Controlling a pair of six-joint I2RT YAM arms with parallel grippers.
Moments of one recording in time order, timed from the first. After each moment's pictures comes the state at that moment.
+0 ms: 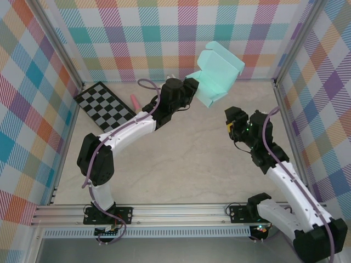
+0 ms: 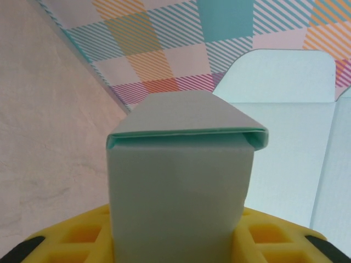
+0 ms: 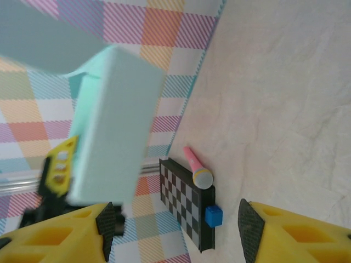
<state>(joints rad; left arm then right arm) -0.70 1.82 1.57 0.03 -0.11 -1.45 0.32 0.92 0.73 -0.13 -0.11 1.43</state>
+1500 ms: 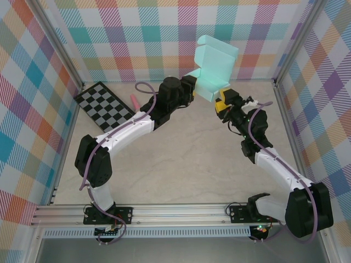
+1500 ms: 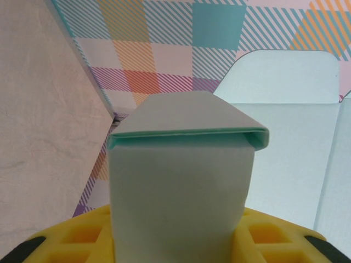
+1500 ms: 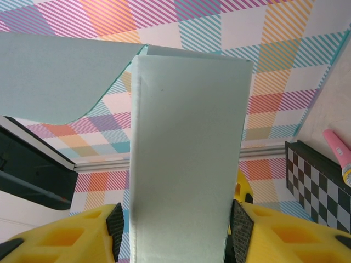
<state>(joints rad) -0.70 1.80 1.57 0.04 -0.09 -1.66 0.30 1.16 0.70 0.58 -0.25 1.74</state>
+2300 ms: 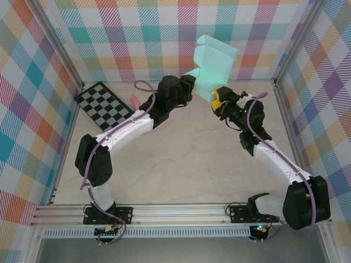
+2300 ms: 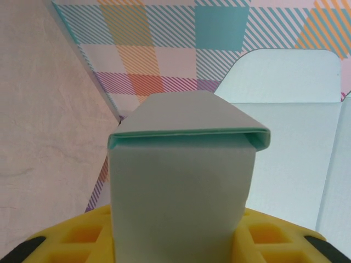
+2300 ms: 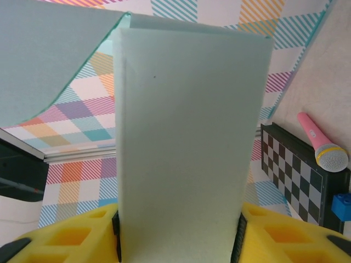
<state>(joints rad) -0.69 1.81 1.59 0.02 -0.07 -1.62 0.31 1.23 0.82 0.43 -0.34 1.69</state>
